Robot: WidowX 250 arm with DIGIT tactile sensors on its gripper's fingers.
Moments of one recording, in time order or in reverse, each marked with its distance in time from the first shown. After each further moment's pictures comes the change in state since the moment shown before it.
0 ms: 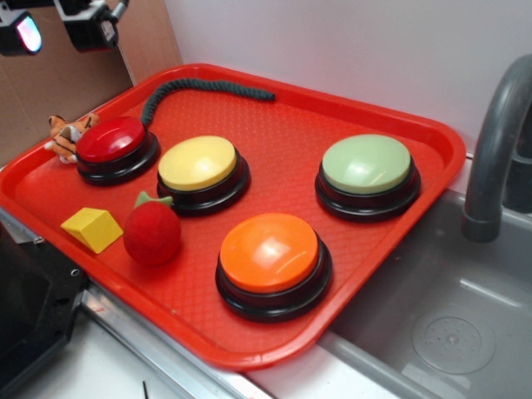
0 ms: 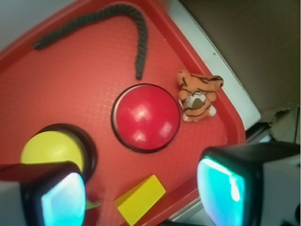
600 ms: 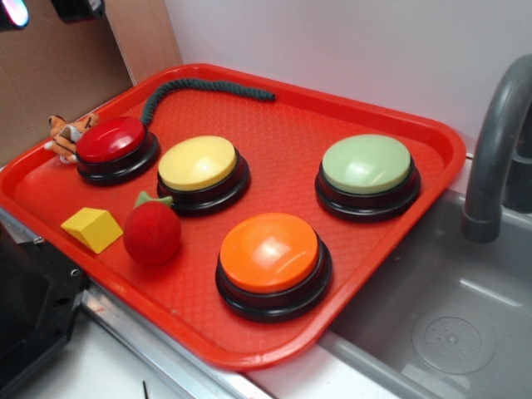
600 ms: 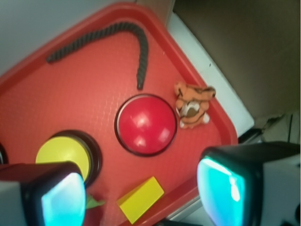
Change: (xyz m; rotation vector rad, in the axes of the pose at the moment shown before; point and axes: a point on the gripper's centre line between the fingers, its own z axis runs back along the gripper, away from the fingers) arm 0.008 0.003 0.019 -0.025 -0.032 -0.003
